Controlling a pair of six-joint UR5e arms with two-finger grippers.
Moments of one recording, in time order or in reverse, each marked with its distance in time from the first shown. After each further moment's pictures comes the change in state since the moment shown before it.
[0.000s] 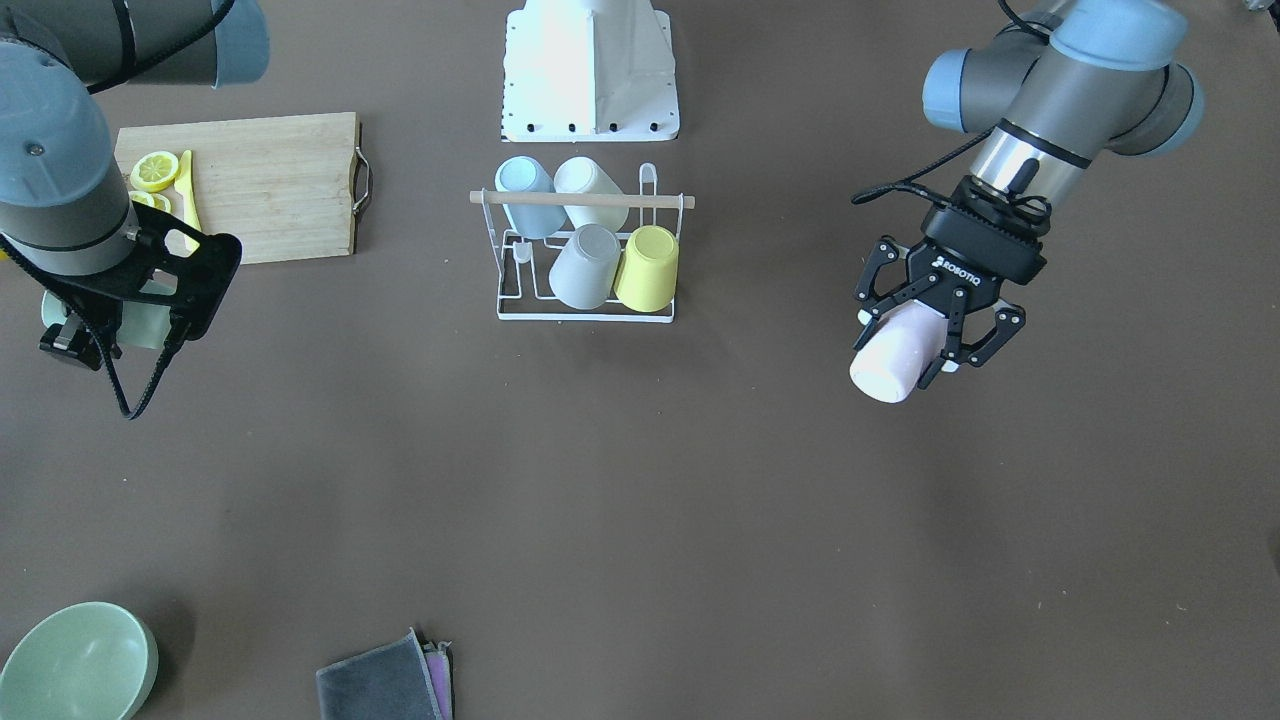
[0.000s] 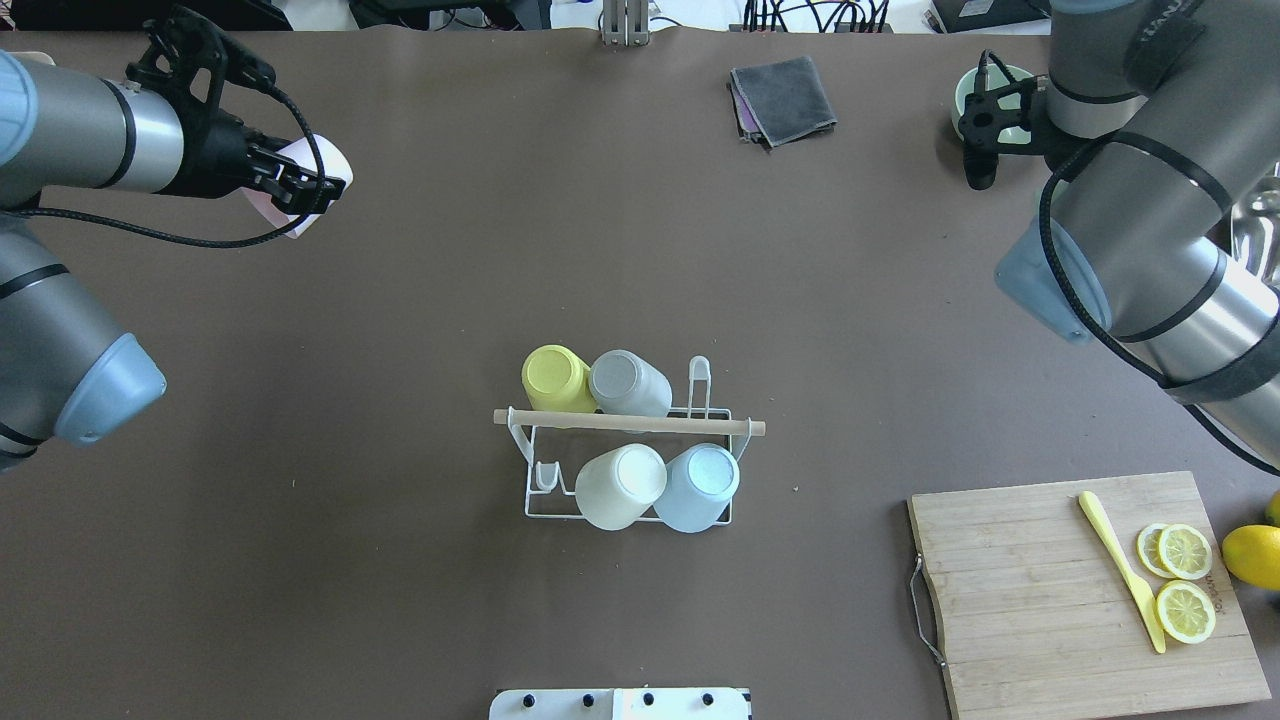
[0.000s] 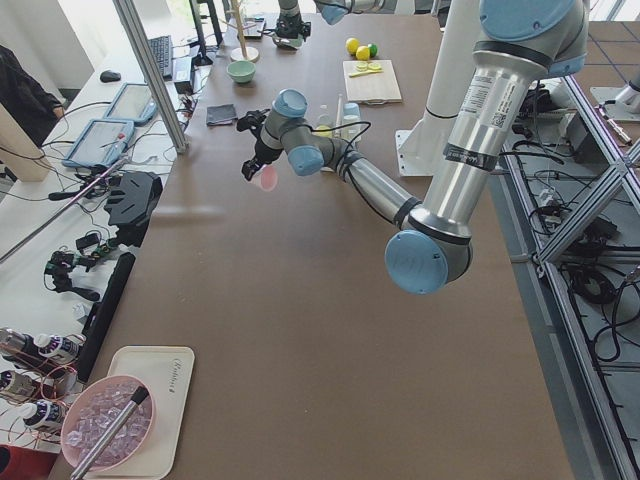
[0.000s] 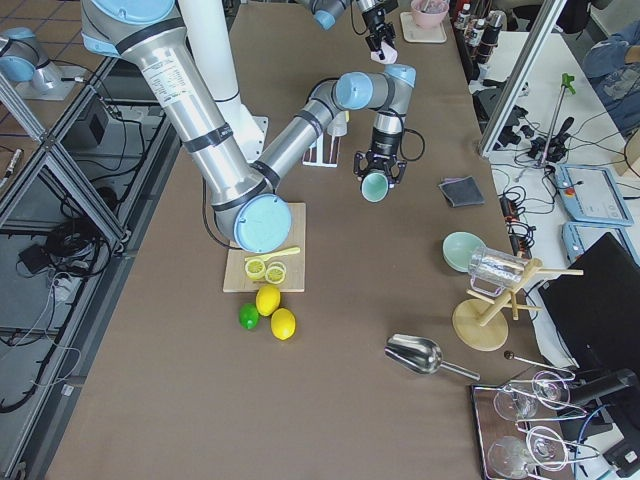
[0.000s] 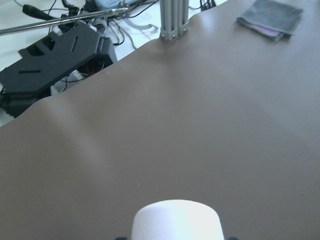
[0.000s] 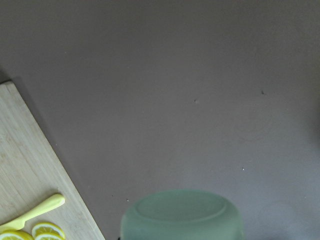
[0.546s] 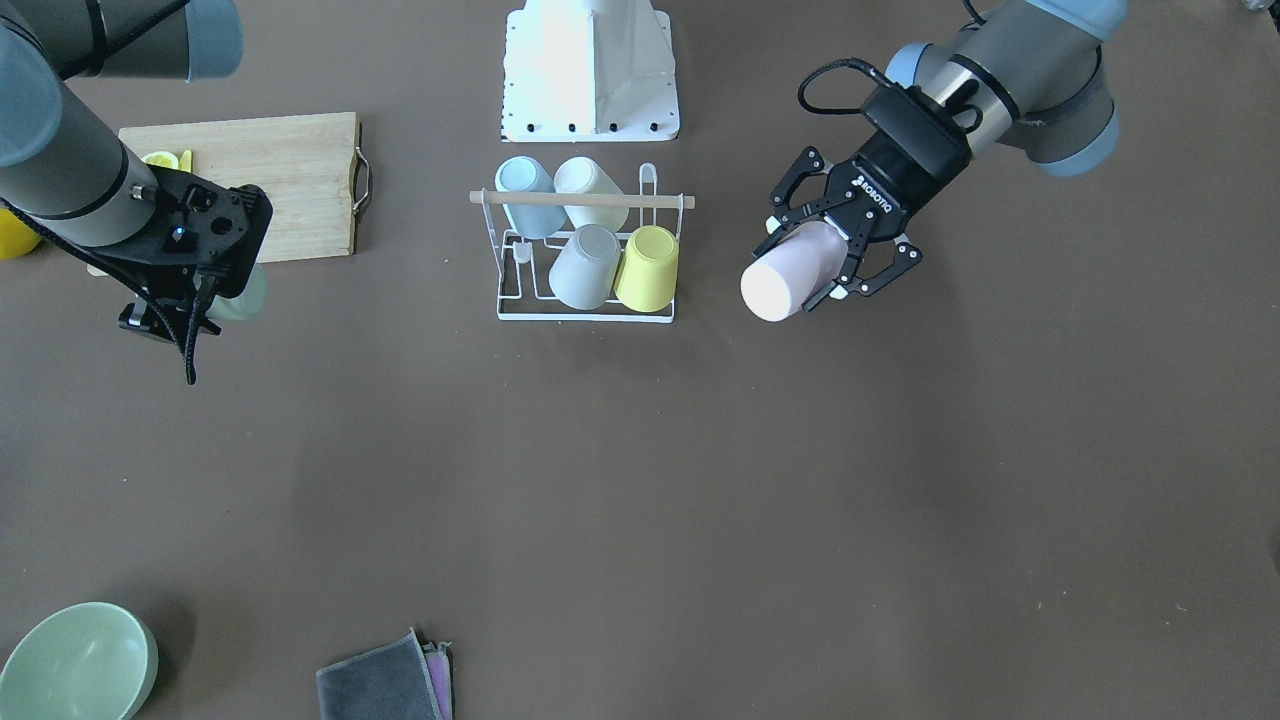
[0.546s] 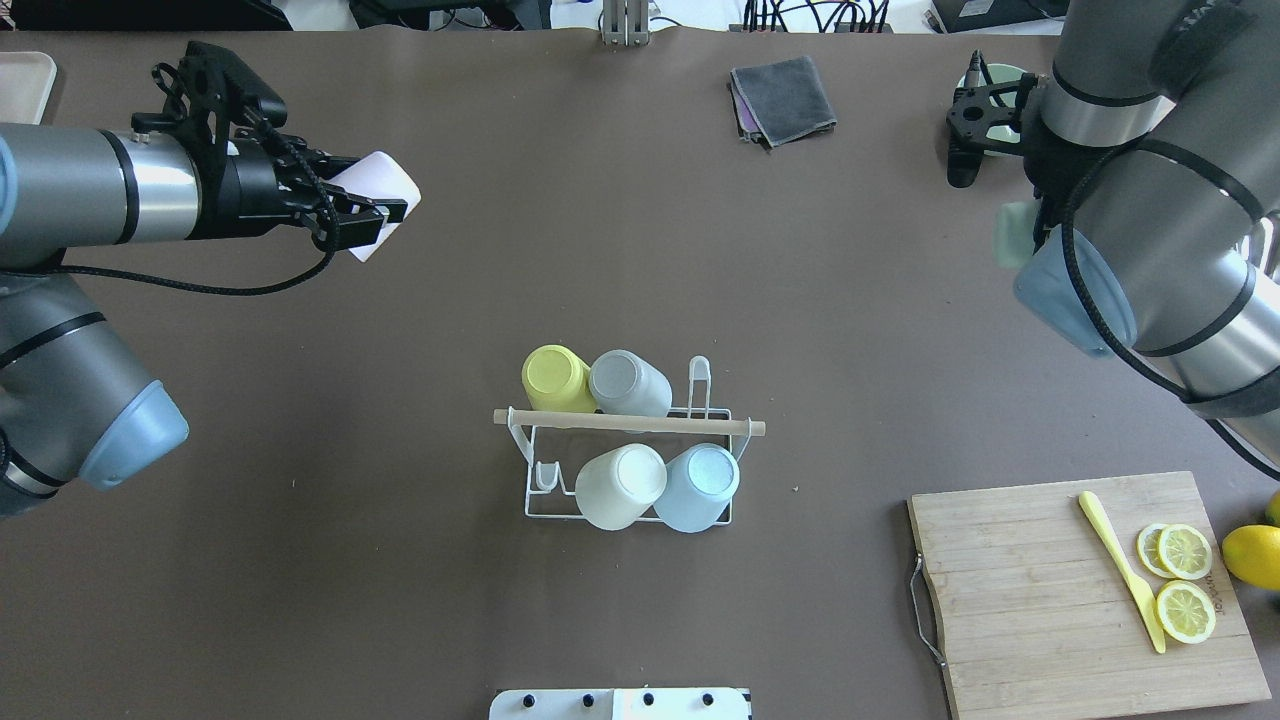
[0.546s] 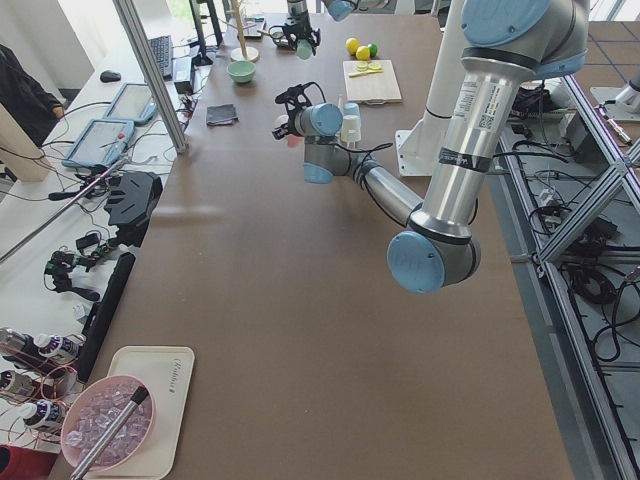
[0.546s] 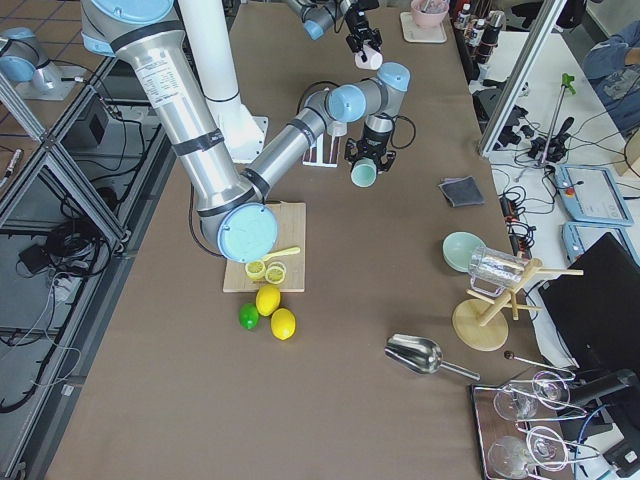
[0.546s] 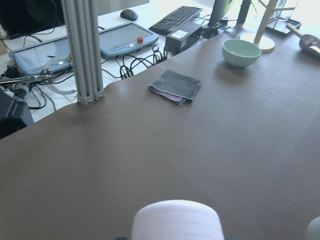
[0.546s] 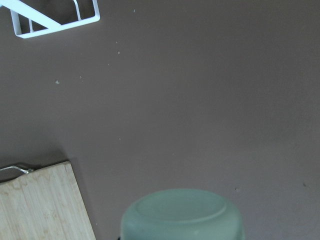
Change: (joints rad) left arm 0.133 0.007 -0.006 -0.389 0.074 -0.056; right arm 0.011 -0.093 0.029 0.327 0.298 0.080
